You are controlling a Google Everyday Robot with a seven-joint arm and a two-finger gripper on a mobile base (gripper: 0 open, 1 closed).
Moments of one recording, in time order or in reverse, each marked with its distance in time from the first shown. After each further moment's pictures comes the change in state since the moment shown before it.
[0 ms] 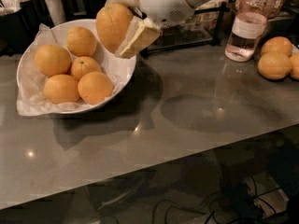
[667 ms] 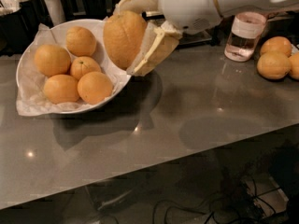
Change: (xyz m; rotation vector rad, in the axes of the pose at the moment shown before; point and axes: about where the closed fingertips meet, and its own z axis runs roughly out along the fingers) arm -0.032 0.024 -0.050 0.129 -0.060 0.007
